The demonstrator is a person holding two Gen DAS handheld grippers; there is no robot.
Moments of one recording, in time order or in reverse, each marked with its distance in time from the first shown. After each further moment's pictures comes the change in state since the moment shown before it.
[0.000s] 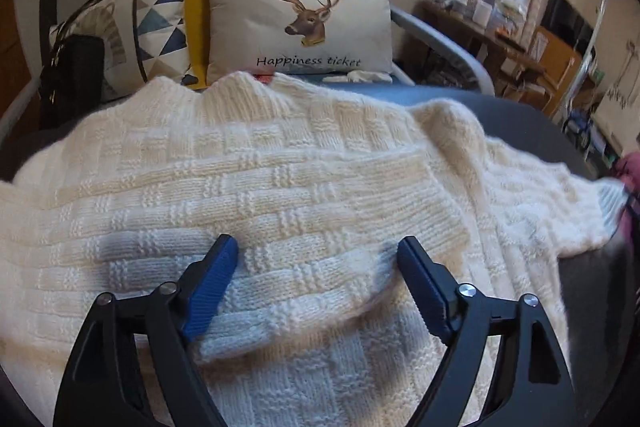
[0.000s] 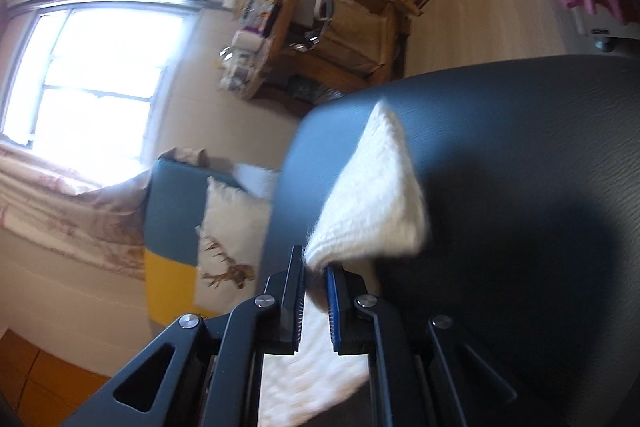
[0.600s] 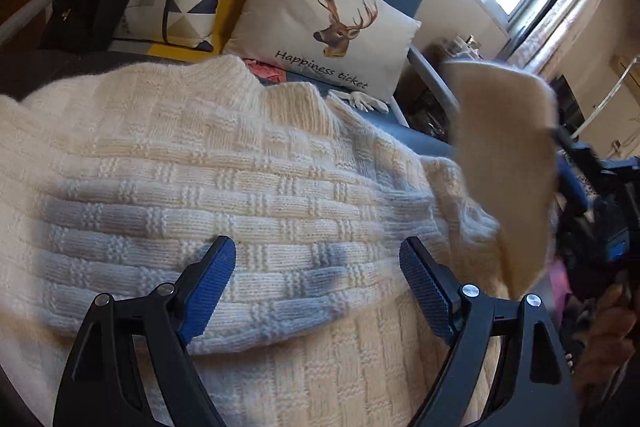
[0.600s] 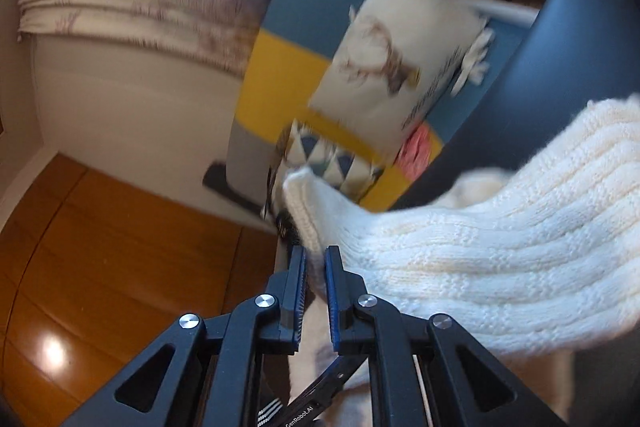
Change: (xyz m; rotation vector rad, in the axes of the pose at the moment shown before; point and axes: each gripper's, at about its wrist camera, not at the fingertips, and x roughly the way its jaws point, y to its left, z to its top) left arm -0.029 0.080 -0.001 -0.324 -0.006 -0.232; right arm 0.159 0.197 -0.266 -0.325 0.587 0.293
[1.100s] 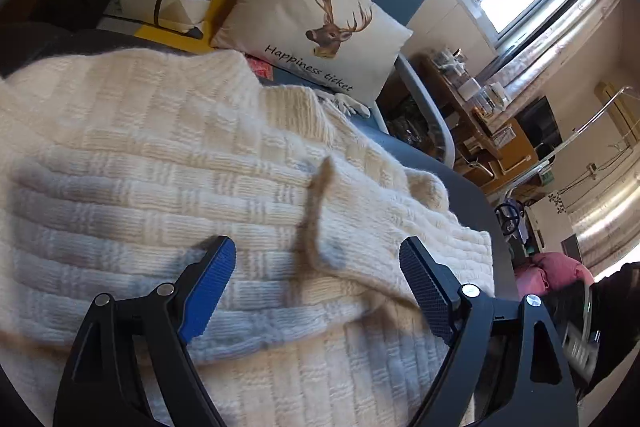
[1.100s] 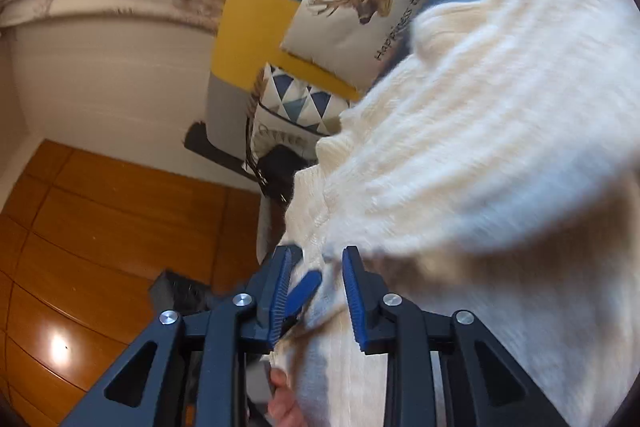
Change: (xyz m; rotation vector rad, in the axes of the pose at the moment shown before) left arm 0.009 0.007 0.012 -0.075 0.037 -0.072; right arm -0.007 -0.060 -0.091 0.064 0.054 -0.024
